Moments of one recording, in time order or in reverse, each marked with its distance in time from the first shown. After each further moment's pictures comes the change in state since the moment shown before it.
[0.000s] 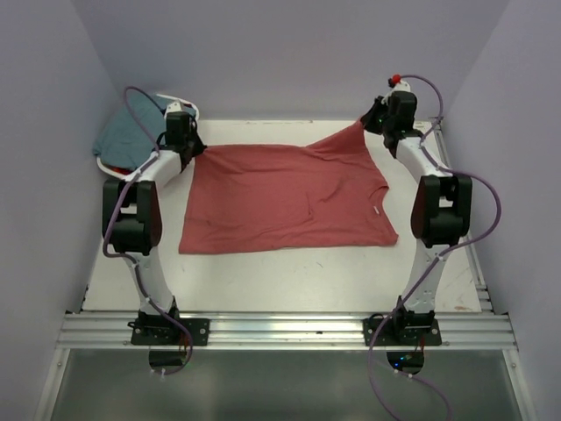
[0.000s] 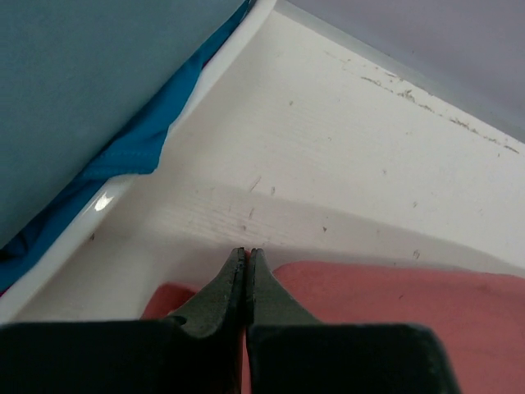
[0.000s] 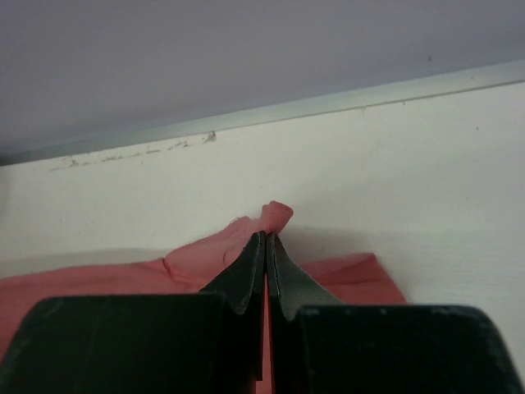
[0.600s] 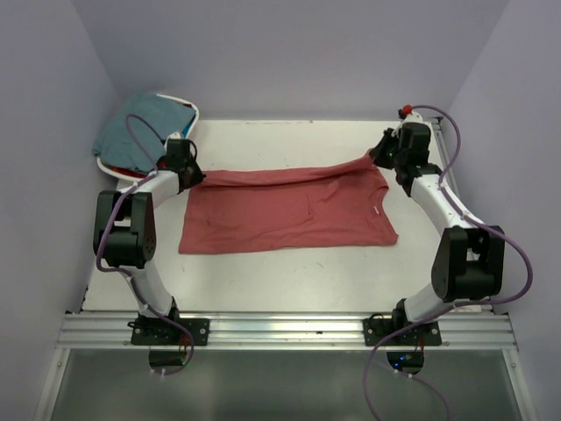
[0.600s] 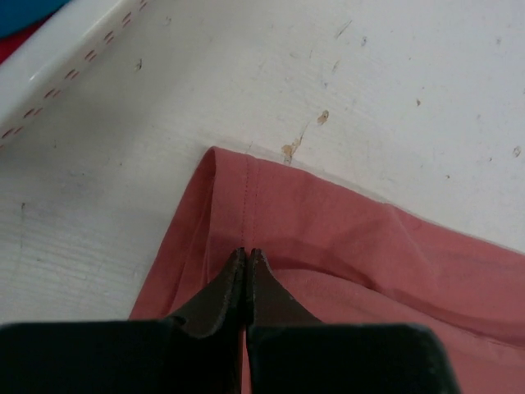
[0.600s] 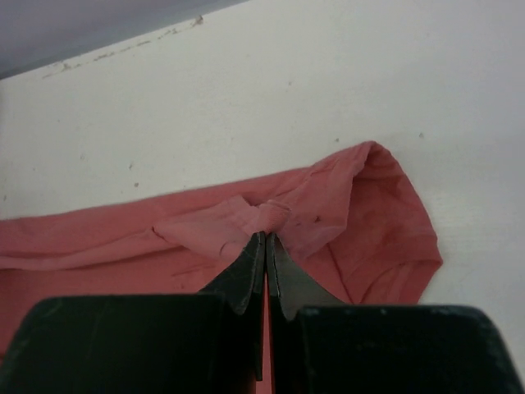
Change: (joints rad) left arm 0.000 -0.145 -0.303 -0.039 0.003 -0.045; right arm 0.009 -0.513 -0.537 -0.076 0.037 -0.003
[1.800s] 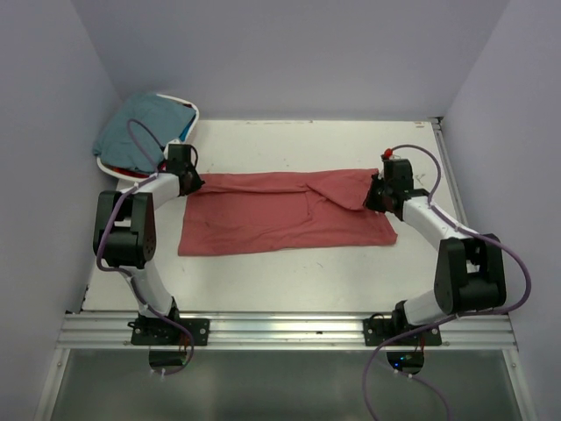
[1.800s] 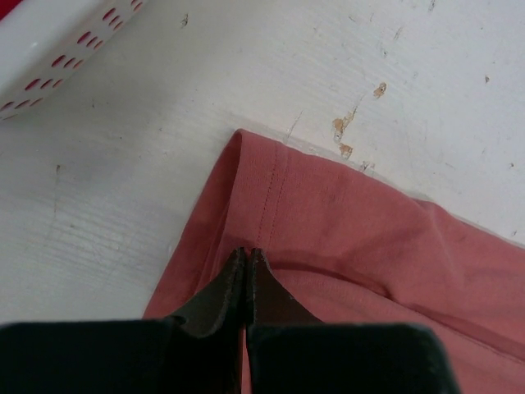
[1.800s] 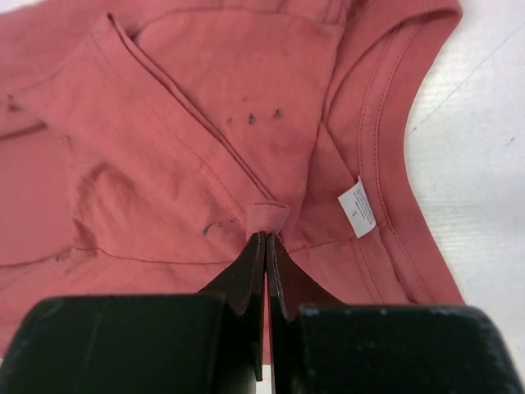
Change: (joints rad) left arm 0.000 -0.001 -0.038 -0.041 -0.055 -0.004; right arm 0.076 -0.110 -0.277 -0.192 0.075 0.005
